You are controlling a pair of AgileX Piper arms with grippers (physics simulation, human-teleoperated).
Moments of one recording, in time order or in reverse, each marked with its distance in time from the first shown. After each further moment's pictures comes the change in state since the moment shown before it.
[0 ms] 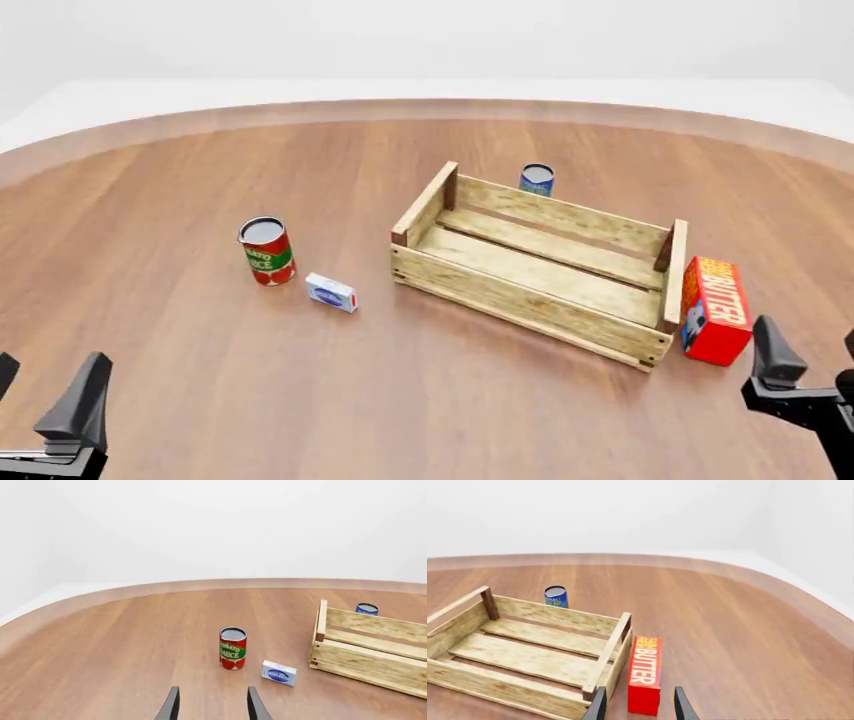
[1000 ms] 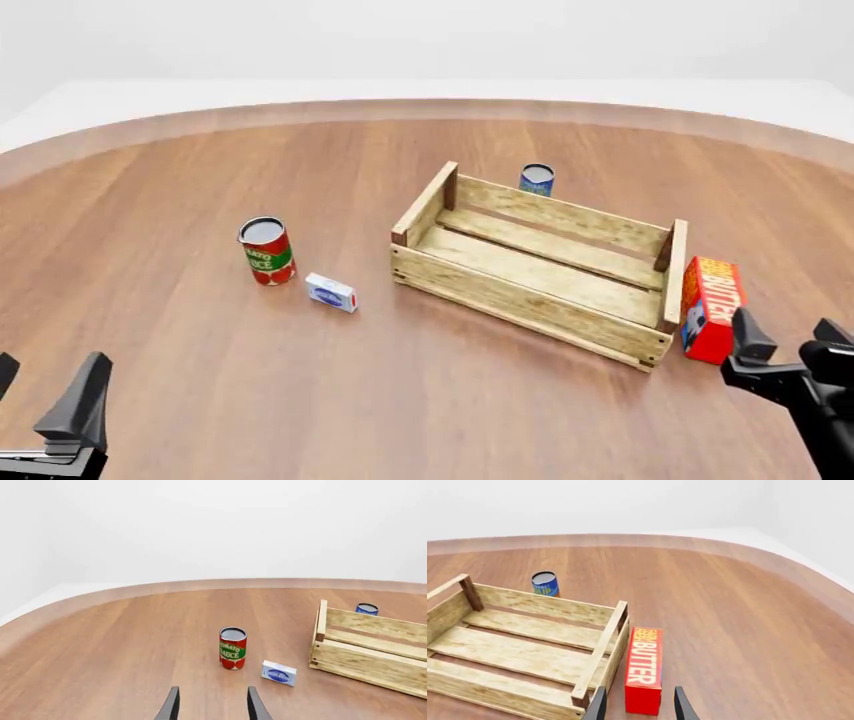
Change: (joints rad) left arm 0.000 0.000 0.000 0.000 0.000; right arm -0.015 0.443 -0.012 -0.350 0.015
